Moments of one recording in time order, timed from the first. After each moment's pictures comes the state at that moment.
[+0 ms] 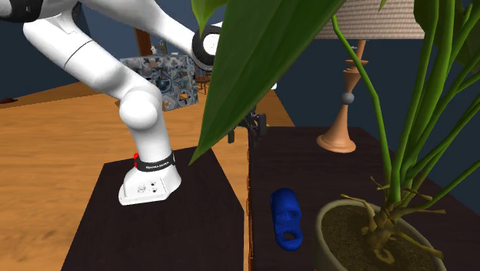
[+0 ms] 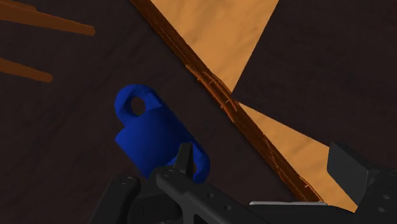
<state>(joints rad) -0.08 -0.72 -0.46 -2.78 -0.57 2.04 -0.62</state>
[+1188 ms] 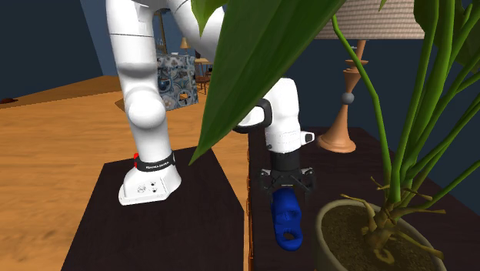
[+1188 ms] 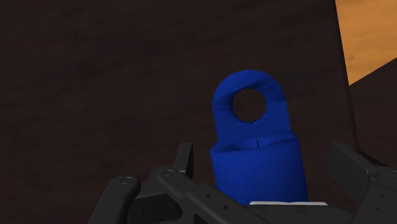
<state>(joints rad) 0.14 0.06 -0.93 -2.60 -0.34 2.84 -1.45</state>
